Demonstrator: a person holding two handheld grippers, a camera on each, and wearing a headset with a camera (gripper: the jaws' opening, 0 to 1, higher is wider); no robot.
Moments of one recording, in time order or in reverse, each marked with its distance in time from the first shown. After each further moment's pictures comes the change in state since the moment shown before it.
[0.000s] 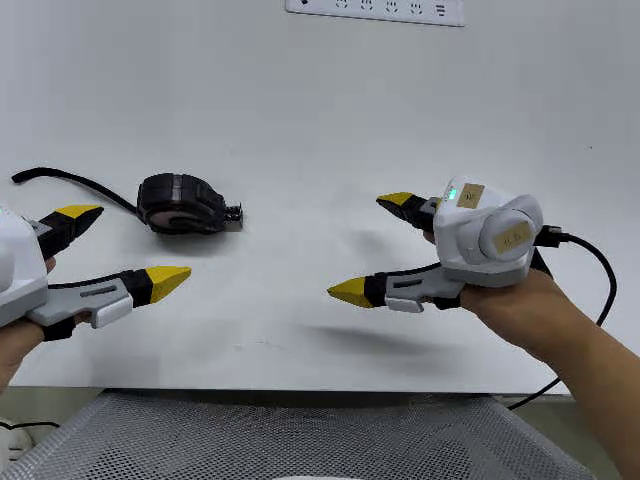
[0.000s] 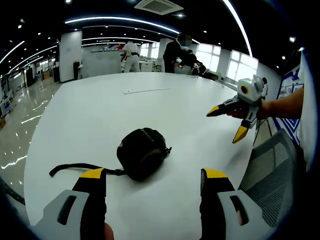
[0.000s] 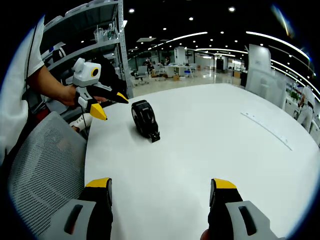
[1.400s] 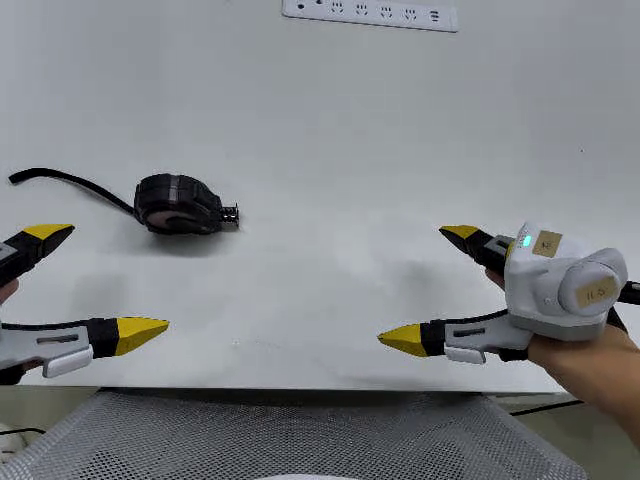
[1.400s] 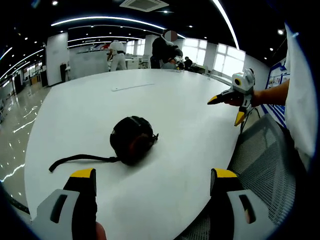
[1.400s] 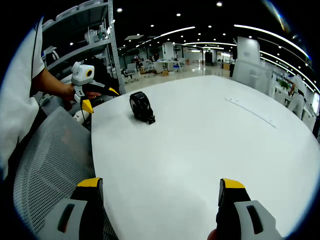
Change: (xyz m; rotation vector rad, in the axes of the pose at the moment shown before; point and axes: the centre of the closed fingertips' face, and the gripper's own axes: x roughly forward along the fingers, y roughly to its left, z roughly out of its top) left arm -0.029 -0.013 -0.019 0.067 0.027 -0.096; right arm -0.062 0.007 -0.040 0.073 0.038 -0.070
